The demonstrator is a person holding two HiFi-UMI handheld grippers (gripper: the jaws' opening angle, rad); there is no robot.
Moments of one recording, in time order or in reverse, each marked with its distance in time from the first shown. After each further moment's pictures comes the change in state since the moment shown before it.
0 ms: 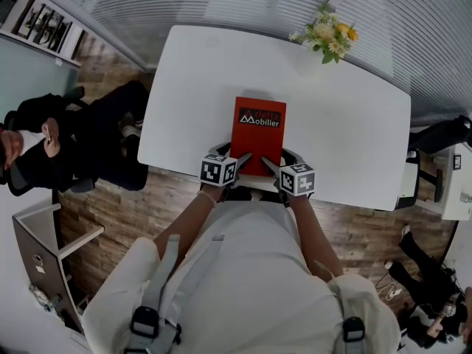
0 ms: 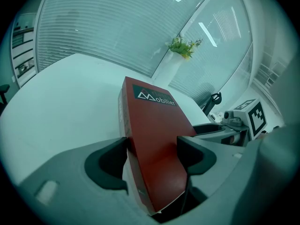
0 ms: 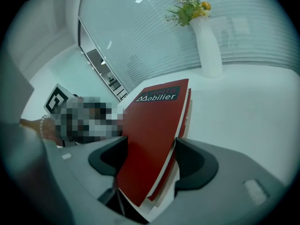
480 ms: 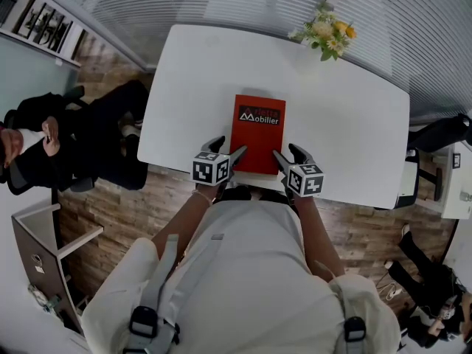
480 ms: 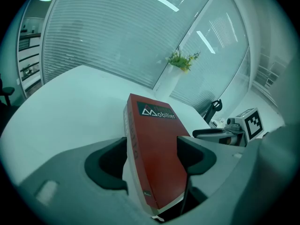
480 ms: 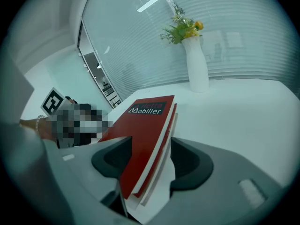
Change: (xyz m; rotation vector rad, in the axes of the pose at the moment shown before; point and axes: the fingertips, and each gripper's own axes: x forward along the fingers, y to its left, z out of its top) left arm -0.025 0.006 0.024 0.005 -0.113 0.021; right arm -0.030 -0.024 0.018 -0.019 -0.113 -0.100
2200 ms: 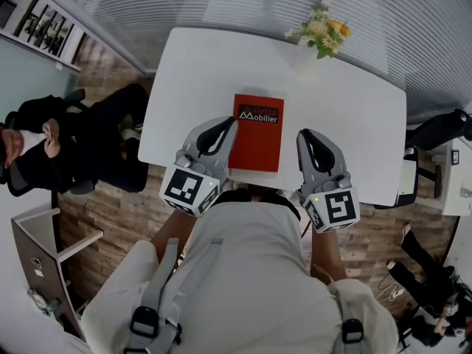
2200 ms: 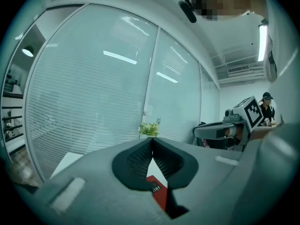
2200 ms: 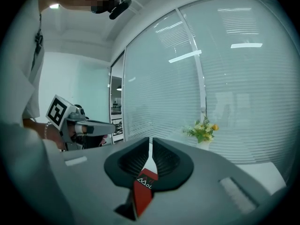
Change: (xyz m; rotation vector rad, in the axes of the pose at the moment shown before) left arm -0.161 -0.119 0.180 0.419 -0.600 -0.102; right arm -0.171 0.114 0.194 -0.414 -0.540 -0.038
